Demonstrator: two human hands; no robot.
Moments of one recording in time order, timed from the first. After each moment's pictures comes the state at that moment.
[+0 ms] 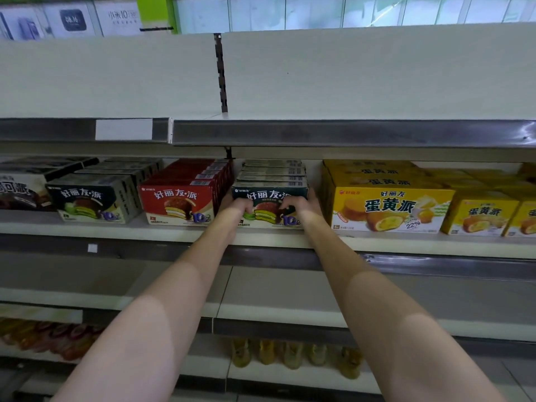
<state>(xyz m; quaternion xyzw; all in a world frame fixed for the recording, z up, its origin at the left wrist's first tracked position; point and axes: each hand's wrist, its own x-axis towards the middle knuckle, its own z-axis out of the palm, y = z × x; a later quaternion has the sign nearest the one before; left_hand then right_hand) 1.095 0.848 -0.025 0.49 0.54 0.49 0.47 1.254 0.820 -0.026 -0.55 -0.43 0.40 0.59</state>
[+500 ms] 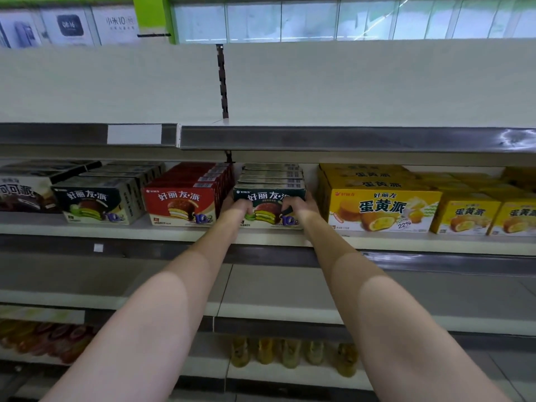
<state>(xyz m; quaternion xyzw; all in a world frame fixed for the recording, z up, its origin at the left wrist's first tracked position) 1.096 0.845 -0.020 0.49 0.56 0.49 0.46 1.250 0.813 -0.020 -0.59 -0.41 0.41 0.56</state>
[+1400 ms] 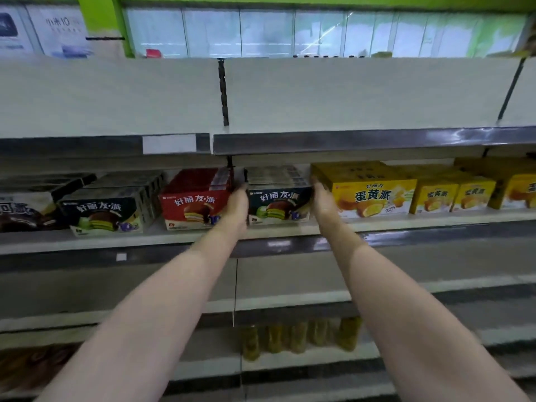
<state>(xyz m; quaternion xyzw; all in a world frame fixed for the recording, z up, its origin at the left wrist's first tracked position) 1.055 0.829 0.001 0.44 0.43 0.49 0.61 1.221 0.756 0.002 -0.57 -0.33 0.34 0.67</state>
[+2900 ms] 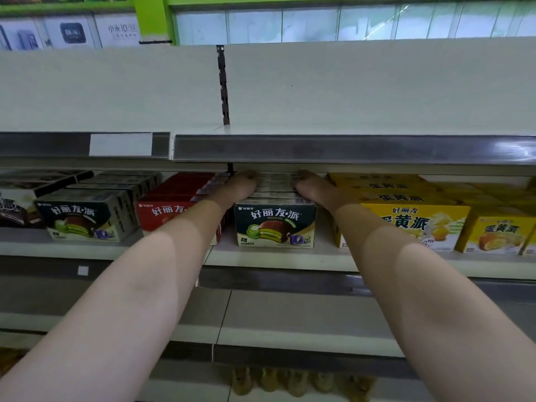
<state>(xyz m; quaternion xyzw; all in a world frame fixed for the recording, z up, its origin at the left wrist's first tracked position) 1.095 0.904 0.056 0.74 0.58 0.26 0.21 1.279 0.877 0.049 -0.69 -0.64 0.21 0.27</state>
